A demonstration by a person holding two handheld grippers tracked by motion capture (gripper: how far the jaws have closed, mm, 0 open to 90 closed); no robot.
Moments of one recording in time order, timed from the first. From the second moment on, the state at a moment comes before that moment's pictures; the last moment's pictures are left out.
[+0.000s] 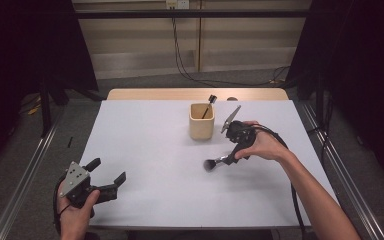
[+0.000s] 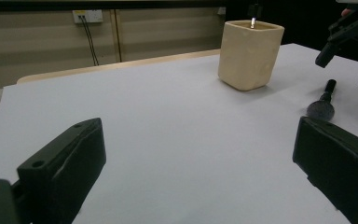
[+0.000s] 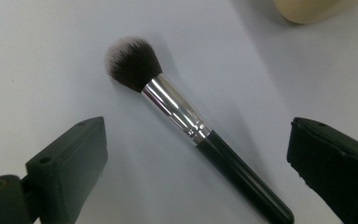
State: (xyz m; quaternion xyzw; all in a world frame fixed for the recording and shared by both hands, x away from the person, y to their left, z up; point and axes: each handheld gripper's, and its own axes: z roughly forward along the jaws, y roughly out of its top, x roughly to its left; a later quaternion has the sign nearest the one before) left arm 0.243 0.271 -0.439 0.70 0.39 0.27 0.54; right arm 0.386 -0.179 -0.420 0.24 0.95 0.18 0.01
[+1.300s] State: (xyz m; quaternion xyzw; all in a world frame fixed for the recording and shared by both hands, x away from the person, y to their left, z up) left arm 0.242 0.272 -0.439 0.71 0.38 0.27 0.53; right arm 0.394 -0.150 -0.452 0.12 0.99 0.12 0.00
